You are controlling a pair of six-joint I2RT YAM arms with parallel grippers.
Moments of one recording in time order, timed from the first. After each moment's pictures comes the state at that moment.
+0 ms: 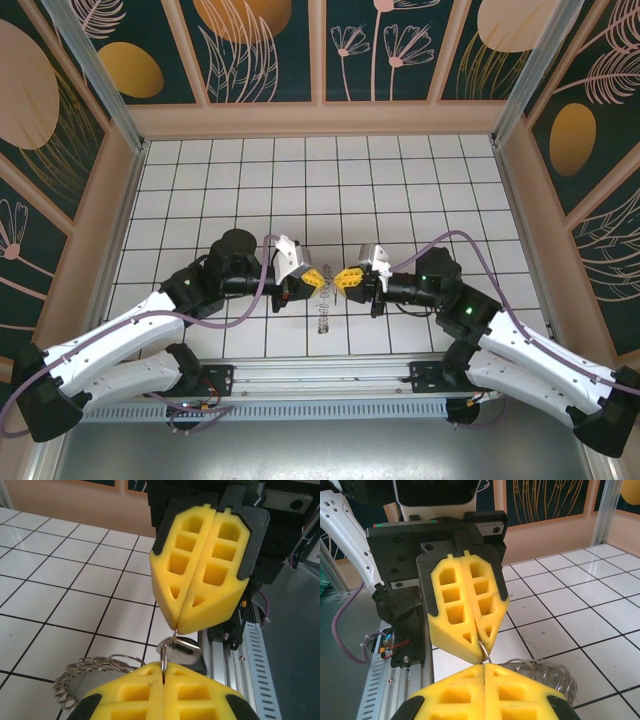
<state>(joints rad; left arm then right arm) -0.88 0.96 0.76 -0.19 0.57 0.05 0.89 0.70 0.56 -0.04 -0.49 -0.02</state>
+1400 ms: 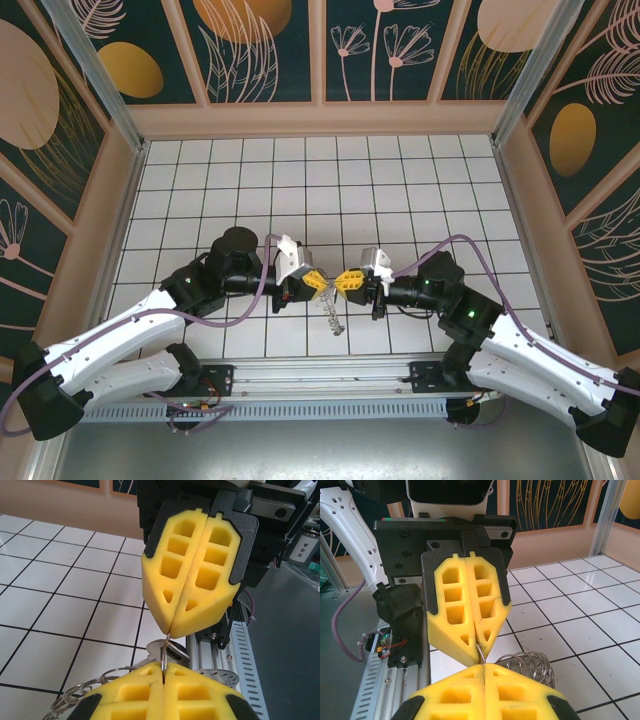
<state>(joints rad) -0.88 0.98 0.78 -0.20 0.62 0.06 0.92 0.67 0.55 -0.04 -0.47 -0.05</state>
